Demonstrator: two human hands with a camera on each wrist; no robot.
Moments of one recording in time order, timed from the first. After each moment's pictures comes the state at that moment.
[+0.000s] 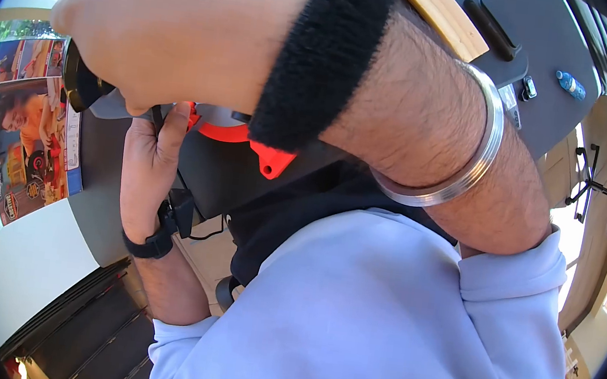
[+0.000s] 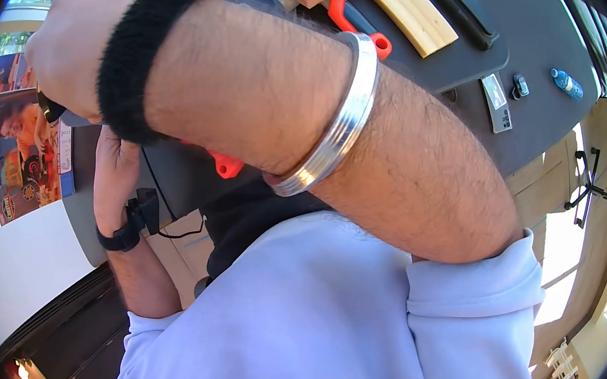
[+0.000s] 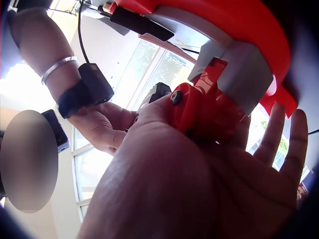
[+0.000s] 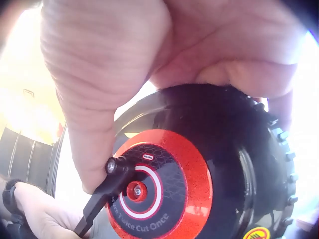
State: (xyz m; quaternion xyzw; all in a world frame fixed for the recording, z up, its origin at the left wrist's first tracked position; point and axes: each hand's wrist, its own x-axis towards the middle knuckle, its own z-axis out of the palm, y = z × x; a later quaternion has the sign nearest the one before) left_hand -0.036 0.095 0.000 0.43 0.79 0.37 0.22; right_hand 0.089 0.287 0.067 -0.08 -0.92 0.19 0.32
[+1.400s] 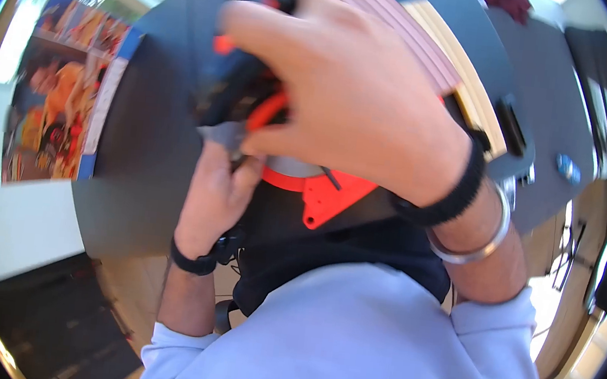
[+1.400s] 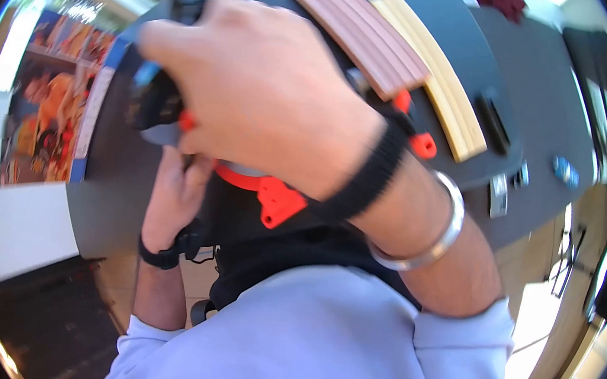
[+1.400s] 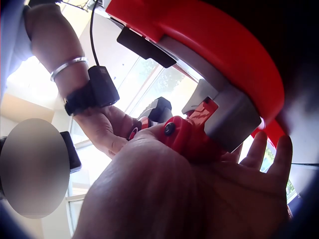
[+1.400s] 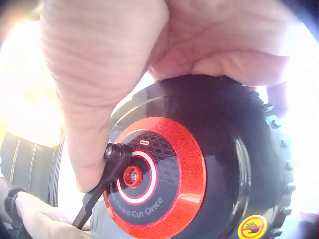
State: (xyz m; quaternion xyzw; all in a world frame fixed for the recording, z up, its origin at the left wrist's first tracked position) left_hand -0.028 0.090 -0.024 0.49 0.78 0.36 0.16; right_hand 0.104 0.302 0.069 -0.06 -0.93 0.20 0.31
